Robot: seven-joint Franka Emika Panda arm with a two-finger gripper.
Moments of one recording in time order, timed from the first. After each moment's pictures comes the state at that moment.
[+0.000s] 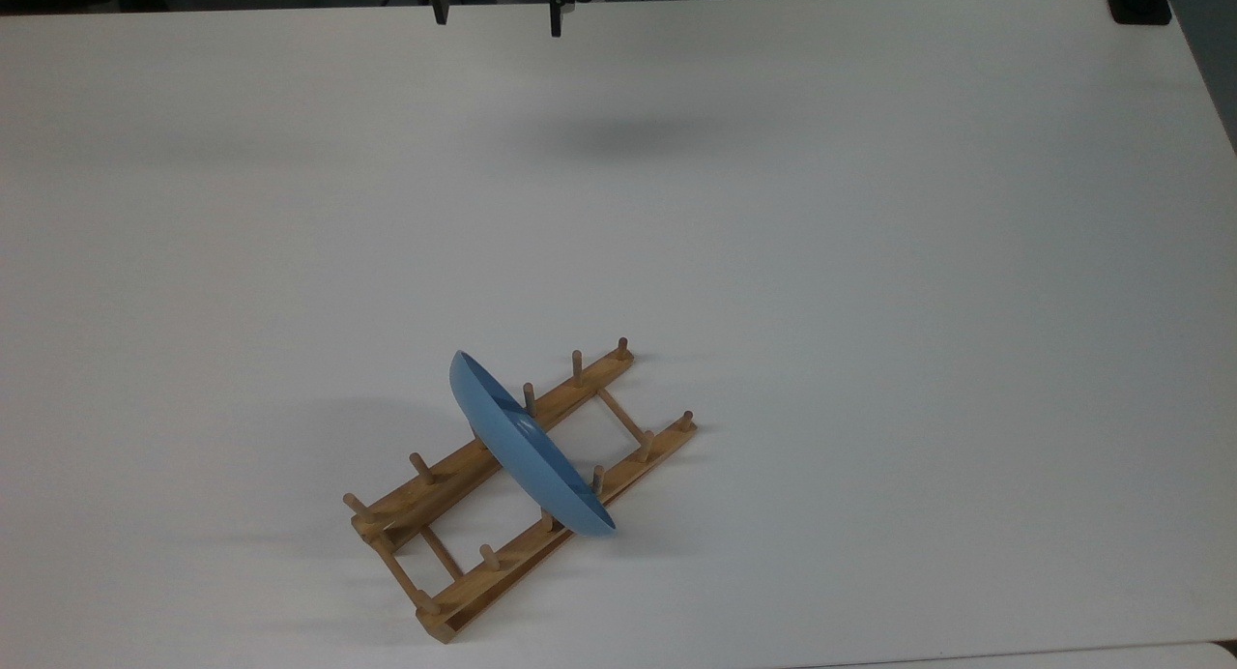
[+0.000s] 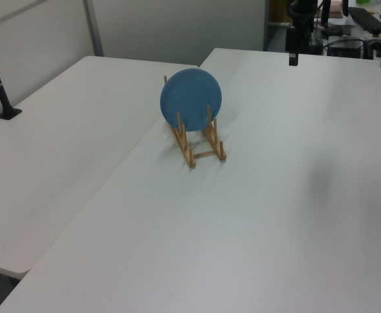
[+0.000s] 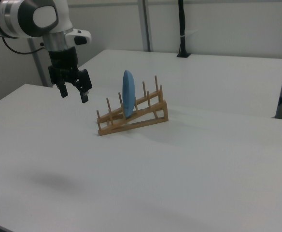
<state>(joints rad) -0.05 -0.02 0.09 -1.69 -0.03 1.62 0.12</state>
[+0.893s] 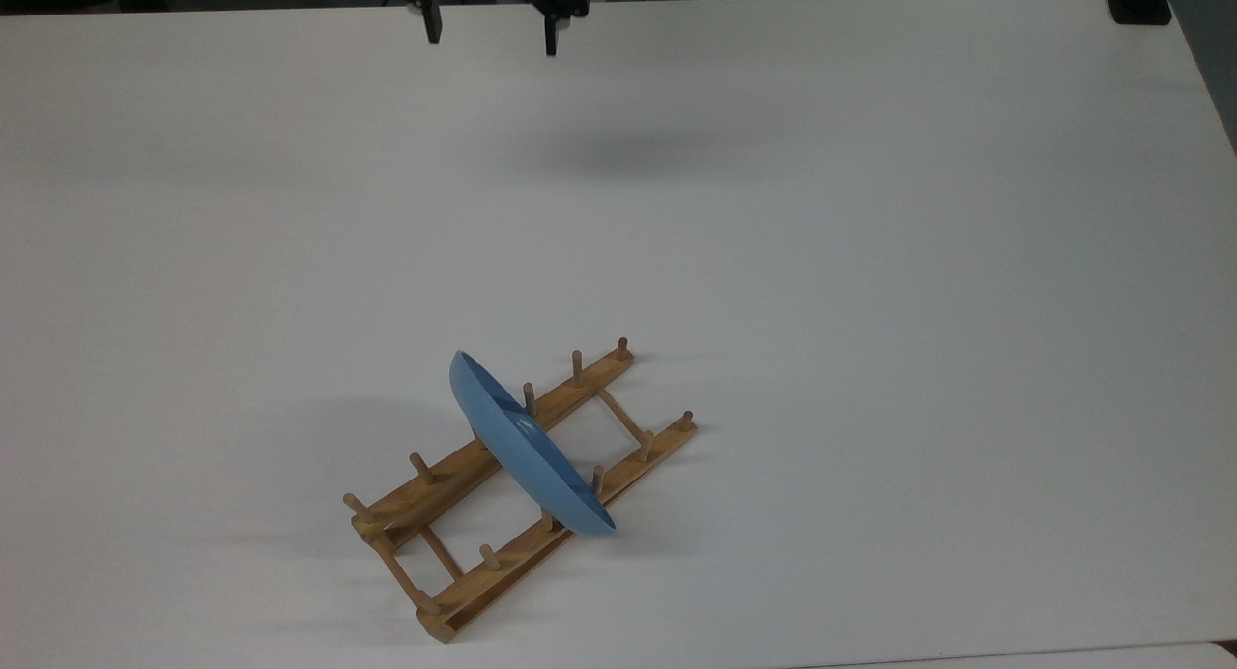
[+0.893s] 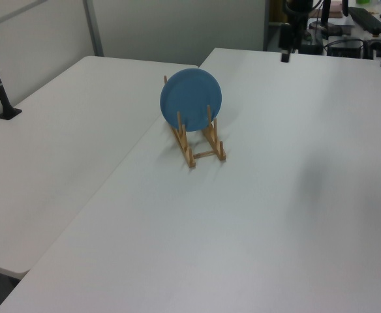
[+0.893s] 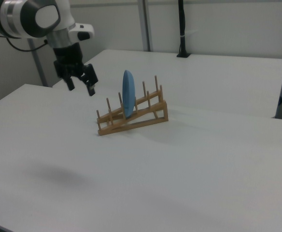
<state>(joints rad) -0.05 -0.01 0.08 -1.67 -0.03 1.74 0.12</state>
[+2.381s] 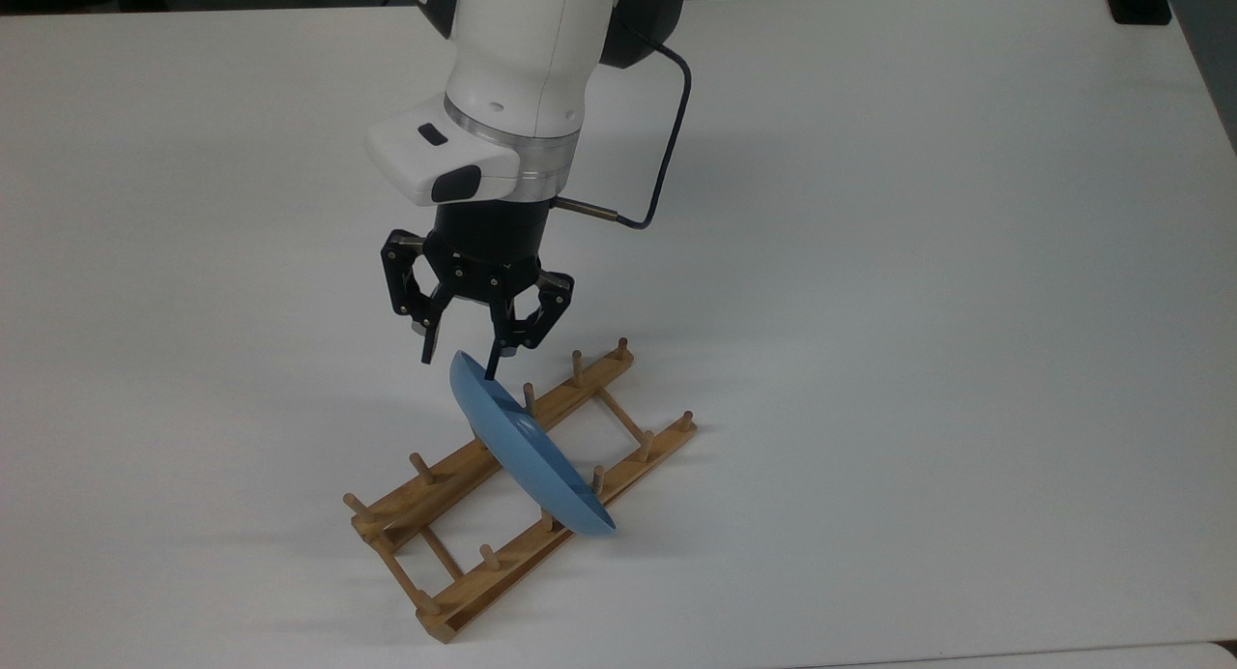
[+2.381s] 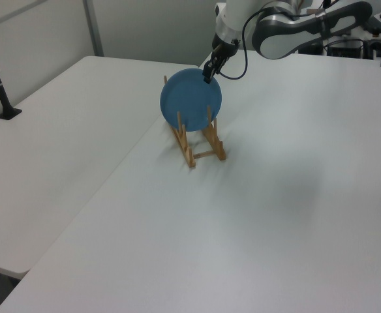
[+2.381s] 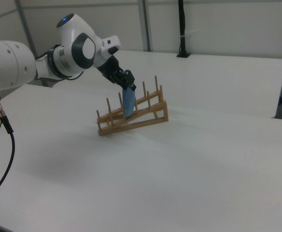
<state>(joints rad) 0.00 0.45 0.08 -1.45 -0.44 2.33 0.42</state>
